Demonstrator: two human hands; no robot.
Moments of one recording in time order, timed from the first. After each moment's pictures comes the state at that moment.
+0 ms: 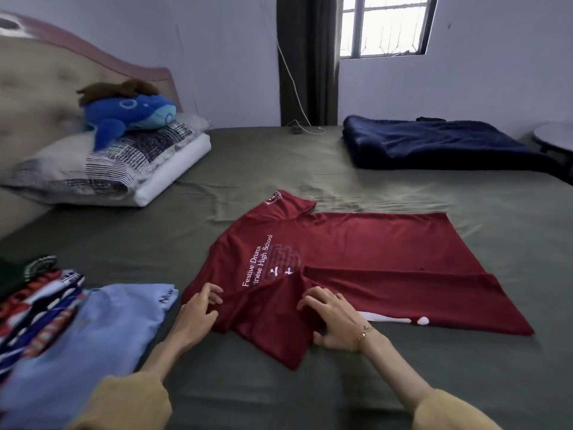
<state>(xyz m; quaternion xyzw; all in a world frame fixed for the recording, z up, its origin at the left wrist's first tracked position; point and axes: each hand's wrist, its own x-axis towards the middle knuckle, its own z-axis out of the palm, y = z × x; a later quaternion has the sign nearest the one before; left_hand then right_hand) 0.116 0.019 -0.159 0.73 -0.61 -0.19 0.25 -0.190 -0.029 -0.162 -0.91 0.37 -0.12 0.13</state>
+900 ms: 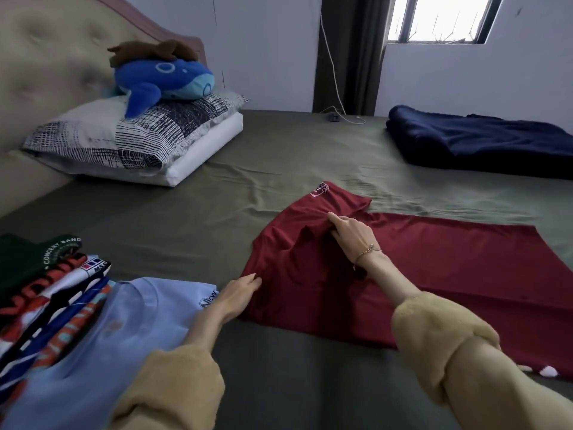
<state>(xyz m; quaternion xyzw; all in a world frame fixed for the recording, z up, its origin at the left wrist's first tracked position) 0.169 -0.048 -0.164 0.73 -0.52 -0.37 0.24 -0.046 -0.176 -0.114 -0.84 0.51 -0.17 0.00</state>
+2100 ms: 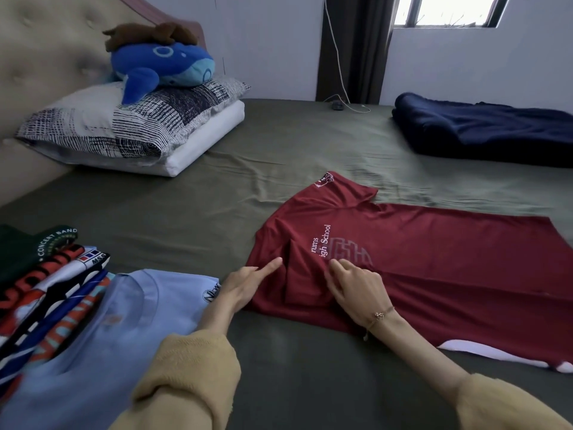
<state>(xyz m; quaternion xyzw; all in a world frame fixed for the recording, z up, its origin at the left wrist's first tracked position) 0.167 -0.056 -0.167 0.77 -0.44 -0.38 0.26 -0.052 -0.087 -0.168 -0.85 0.46 -0.23 -0.07</state>
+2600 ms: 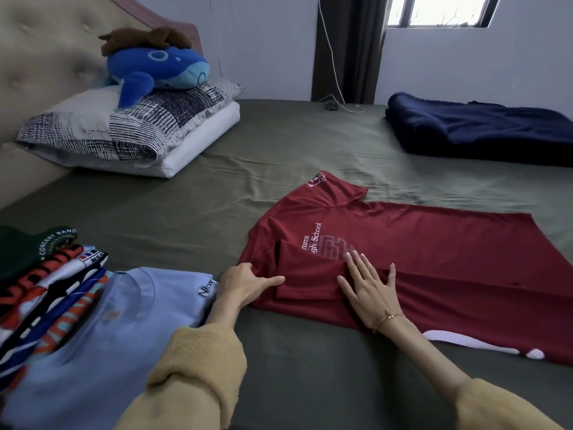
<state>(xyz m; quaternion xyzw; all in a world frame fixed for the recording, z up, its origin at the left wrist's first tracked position) 0.147 -0.057 -0.167 0.84 -0.48 -0.21 0.14 -0.097 -0.093 -0.186 -0.81 0.58 -0.03 0.06</state>
